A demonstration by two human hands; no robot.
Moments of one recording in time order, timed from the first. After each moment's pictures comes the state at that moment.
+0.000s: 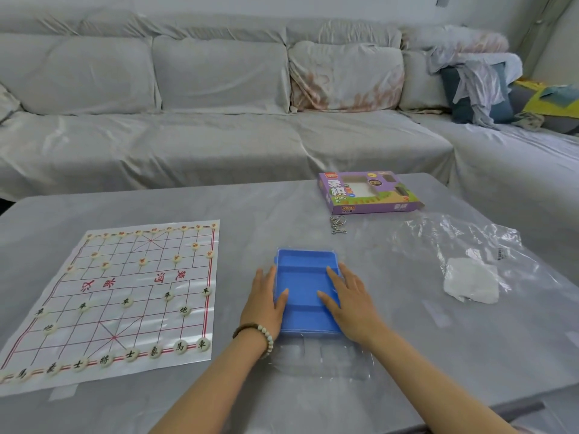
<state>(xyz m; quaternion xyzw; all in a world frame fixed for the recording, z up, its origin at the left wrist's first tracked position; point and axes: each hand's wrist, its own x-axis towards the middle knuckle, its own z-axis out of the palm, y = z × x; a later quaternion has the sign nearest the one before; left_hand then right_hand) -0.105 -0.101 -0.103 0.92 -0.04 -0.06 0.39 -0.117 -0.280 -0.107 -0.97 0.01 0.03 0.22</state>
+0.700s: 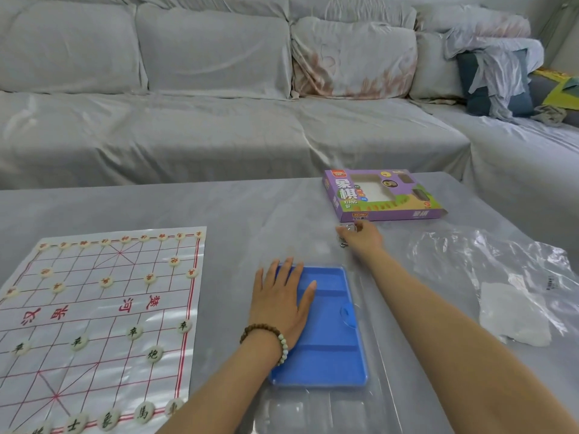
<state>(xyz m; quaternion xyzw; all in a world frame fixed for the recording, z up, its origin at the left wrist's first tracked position) -0.037 -0.131 -0.105 0.97 -0.14 0.00 0.18 0.085 -0.331 -0.103 -0.88 0.24 -0.04 0.41</state>
